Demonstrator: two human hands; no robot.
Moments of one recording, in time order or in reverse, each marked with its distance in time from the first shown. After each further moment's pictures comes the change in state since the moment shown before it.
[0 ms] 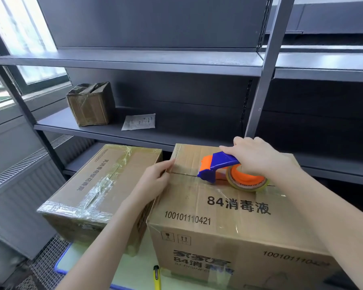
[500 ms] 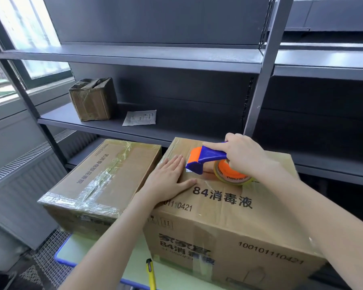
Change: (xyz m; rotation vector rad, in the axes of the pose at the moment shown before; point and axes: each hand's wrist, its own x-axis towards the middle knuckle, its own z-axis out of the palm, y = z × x) left_hand 0.001 0.021 0.031 0.696 -0.267 0.127; right_hand 0.001 -0.007 0.012 0.200 0.225 -0.015
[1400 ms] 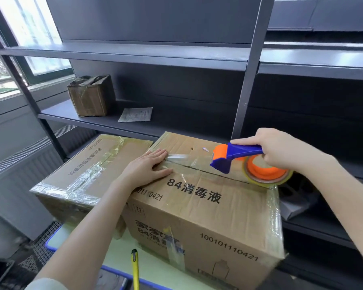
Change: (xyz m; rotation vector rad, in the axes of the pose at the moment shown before) left_hand 0.001 -0.007 -0.006 -0.157 0.018 -0.122; right_hand -0.056 0.098 -0.024 0.152 -0.094 -0.010
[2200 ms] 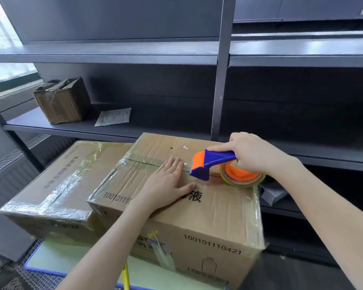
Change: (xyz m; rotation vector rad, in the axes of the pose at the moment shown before) left_hand -0.003 0.104 0.029 0.101 -0.052 0.175; right_hand -0.017 -0.005 0.017 -0.058 -0.020 -0.003
